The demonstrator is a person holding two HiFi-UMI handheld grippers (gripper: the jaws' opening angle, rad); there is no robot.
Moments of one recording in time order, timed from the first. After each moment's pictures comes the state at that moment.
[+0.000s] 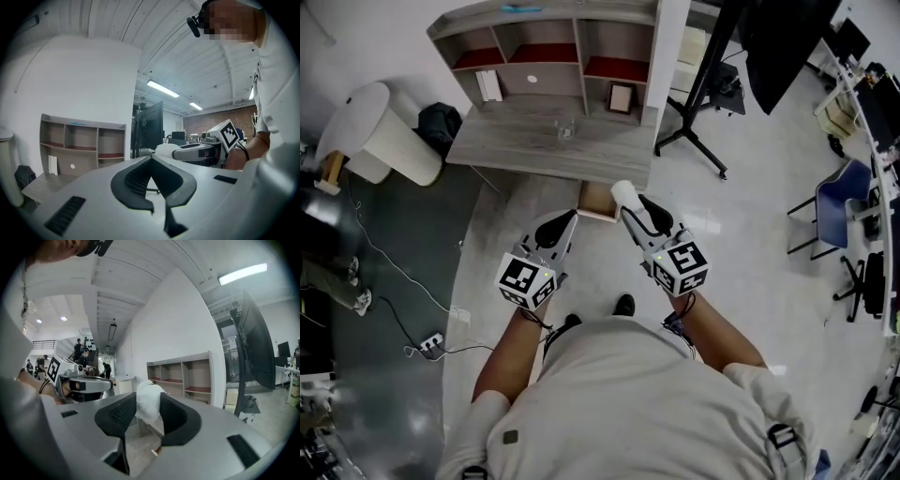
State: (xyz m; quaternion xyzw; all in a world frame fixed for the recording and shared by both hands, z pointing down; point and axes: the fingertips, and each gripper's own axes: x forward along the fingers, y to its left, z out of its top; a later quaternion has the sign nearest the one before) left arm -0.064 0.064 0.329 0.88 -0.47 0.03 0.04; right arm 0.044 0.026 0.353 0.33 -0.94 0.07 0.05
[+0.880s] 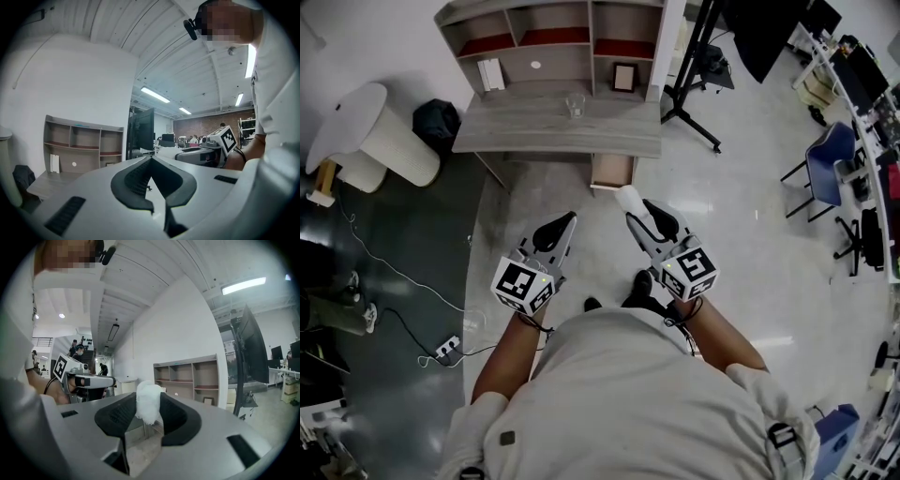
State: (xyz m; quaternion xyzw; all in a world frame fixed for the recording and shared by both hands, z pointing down) left arm -0.178 0.207 0.322 0.91 -0.42 0.02 0.03; right arm -0.055 0.186 0.353 0.37 -0.93 0.05 0.03
